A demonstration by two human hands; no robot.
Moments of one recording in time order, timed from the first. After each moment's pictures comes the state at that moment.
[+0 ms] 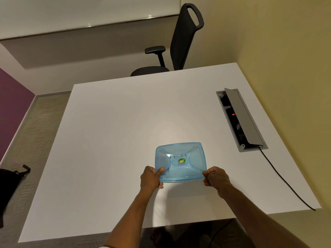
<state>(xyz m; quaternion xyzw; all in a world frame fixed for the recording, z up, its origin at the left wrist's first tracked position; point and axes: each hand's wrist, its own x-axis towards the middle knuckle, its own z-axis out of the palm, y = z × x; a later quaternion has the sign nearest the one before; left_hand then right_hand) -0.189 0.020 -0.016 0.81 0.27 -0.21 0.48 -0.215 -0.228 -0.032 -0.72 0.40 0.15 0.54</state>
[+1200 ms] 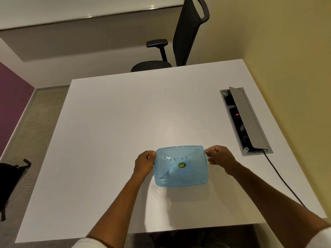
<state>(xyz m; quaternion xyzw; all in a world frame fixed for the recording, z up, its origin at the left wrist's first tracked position) -0.122 0.040 -0.010 0.81 0.20 -0.19 0.51 -0.129 -0.268 -0.005 -0.76 0.26 0.19 0.56</state>
